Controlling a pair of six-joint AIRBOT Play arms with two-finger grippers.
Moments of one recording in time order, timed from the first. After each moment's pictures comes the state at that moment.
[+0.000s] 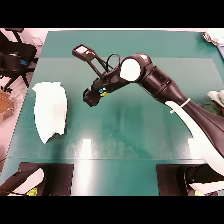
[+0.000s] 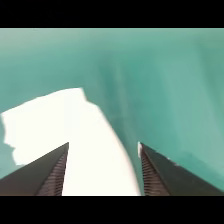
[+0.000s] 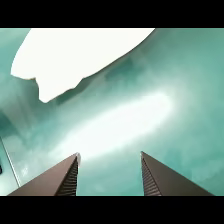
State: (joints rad) left arm 0.27 -1.01 1.43 1.24 -1.18 -1.25; right arm 0.80 -1.61 1.81 -1.17 1.13 1.37
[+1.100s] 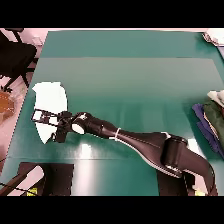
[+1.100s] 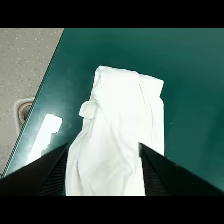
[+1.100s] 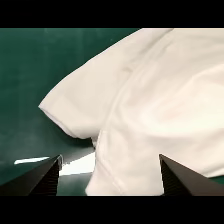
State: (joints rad) left arm 0.53 -1.00 1.44 1.27 -1.26 -1.49; right arm 1.16 -2.05 1.93 -1.25 0.59 1.14
